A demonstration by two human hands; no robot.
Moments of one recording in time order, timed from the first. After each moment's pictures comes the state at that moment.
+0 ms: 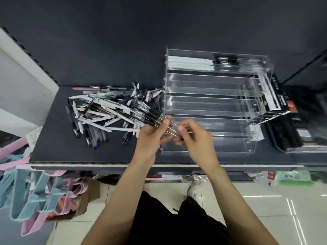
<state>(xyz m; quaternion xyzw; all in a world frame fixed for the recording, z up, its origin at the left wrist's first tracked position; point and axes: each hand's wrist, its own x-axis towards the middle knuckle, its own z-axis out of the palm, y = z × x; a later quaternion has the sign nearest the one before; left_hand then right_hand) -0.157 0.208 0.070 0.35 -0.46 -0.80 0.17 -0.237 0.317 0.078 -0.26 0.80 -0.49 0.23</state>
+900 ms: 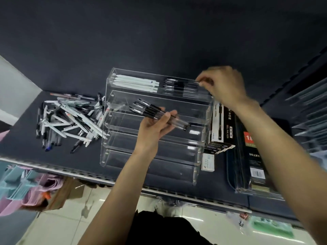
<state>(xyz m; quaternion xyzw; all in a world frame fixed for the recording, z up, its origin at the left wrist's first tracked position) -0.349 0.318 0.105 0.33 -0.40 -0.81 0.29 -0.563 0.371 0.158 -0.57 0.80 -0.20 -0.03</state>
